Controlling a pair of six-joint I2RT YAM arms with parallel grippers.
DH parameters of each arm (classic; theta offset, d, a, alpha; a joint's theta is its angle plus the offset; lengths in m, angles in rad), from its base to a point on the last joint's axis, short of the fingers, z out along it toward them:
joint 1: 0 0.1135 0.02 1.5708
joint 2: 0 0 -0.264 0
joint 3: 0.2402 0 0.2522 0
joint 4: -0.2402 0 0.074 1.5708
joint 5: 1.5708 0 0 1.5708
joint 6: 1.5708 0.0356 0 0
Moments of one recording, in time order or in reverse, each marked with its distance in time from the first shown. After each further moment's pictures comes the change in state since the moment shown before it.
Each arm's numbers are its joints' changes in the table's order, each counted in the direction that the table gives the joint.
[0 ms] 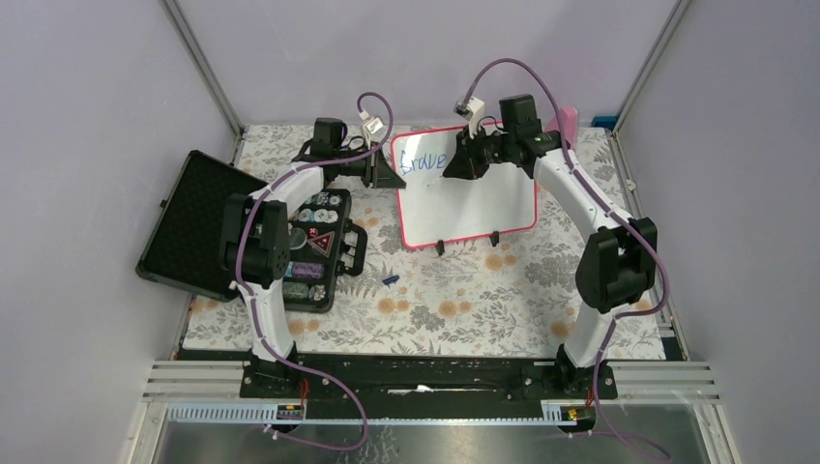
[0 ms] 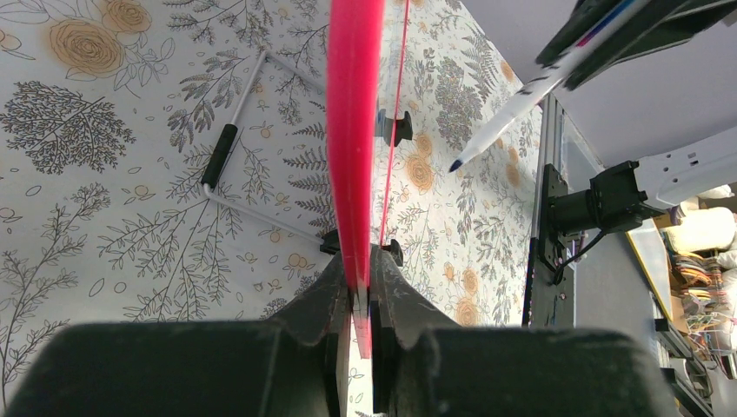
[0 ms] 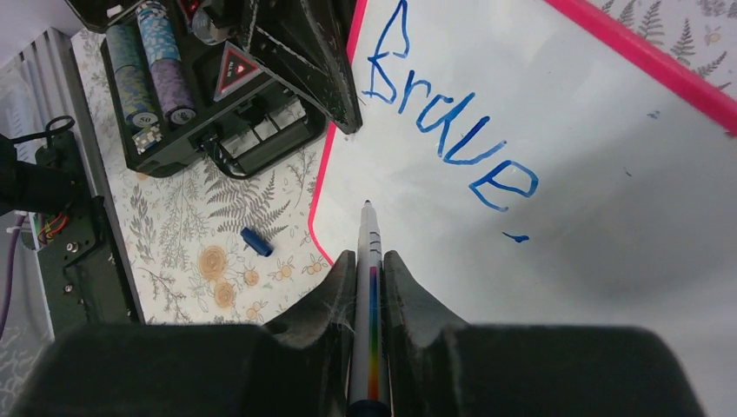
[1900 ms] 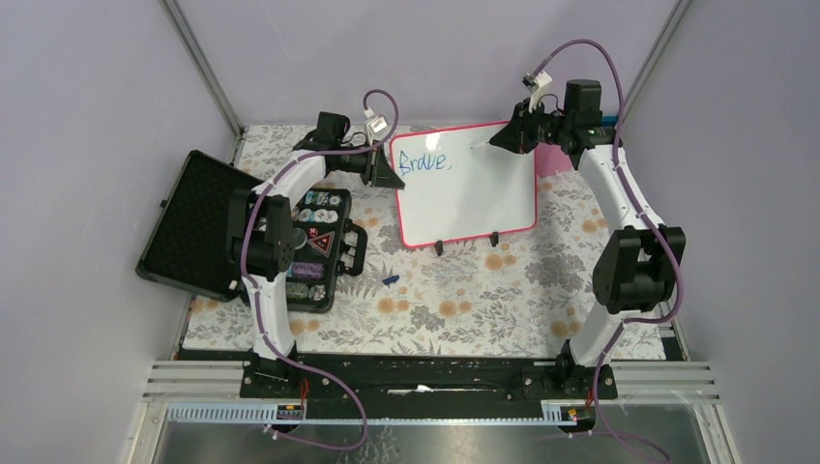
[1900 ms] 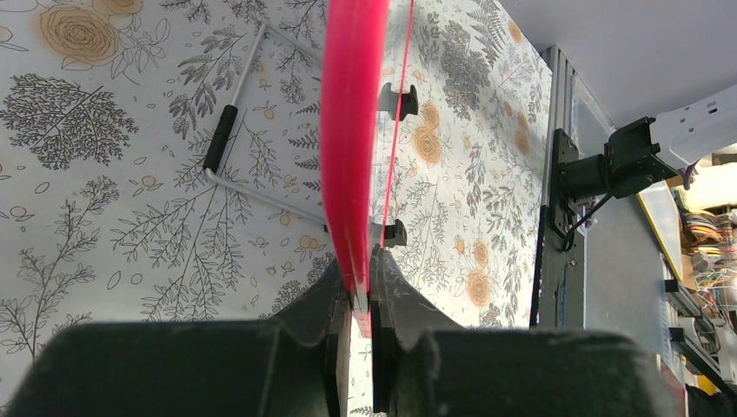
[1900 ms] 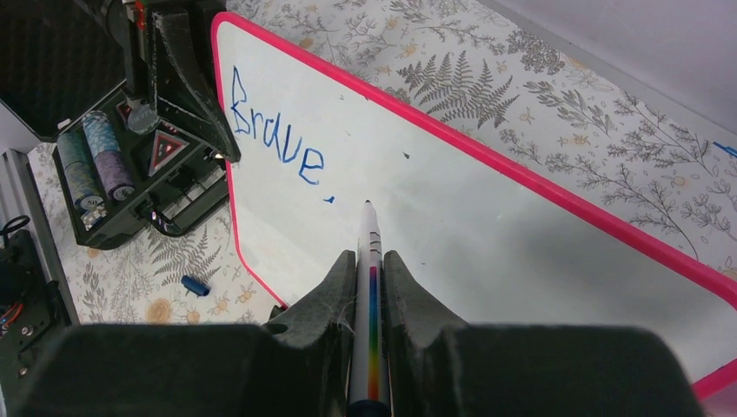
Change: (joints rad) left arm 0.004 -0.078 0.174 -0.299 0.019 0.225; right arm -0.259 0.056 -0.014 0.142 -0.076 0.092
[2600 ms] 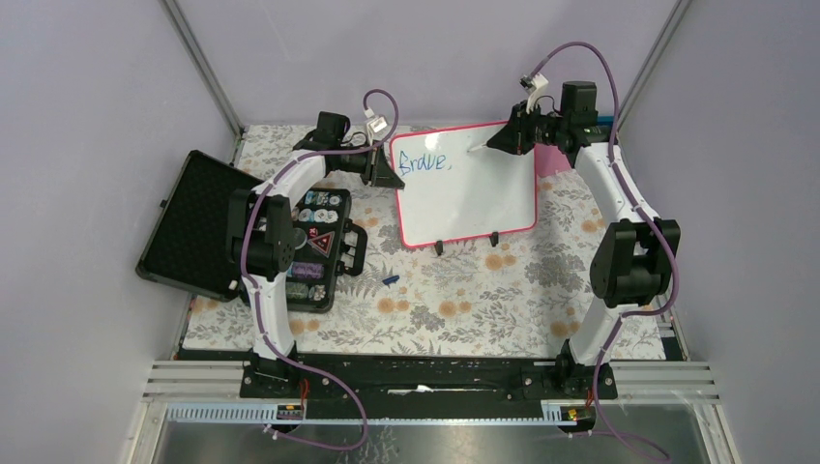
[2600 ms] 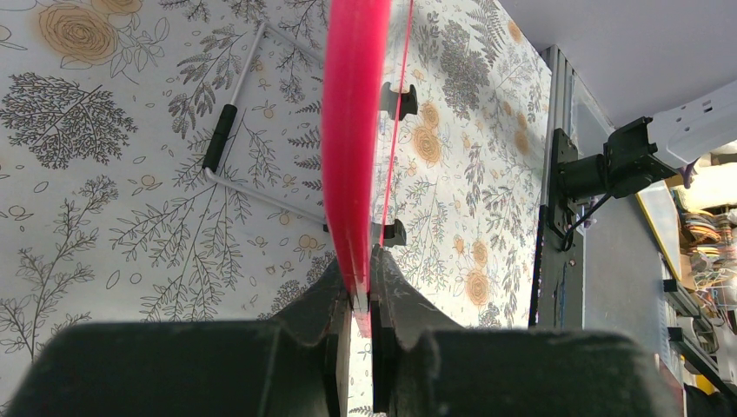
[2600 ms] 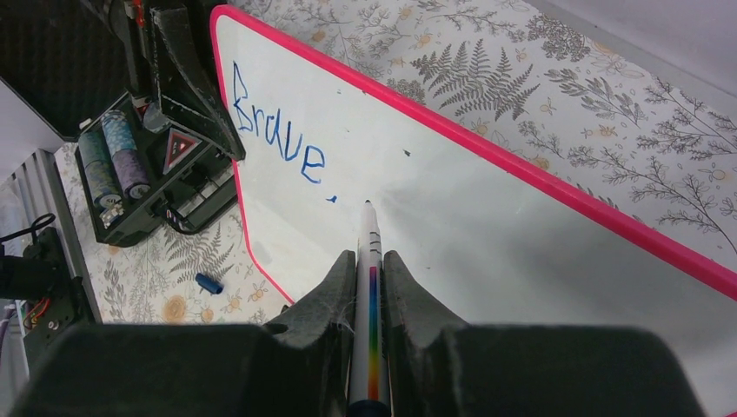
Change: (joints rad) left arm 0.000 0.000 0.003 -0.006 0.000 0.000; right arm -0.001 -0.051 0.015 0.000 -0.035 0.023
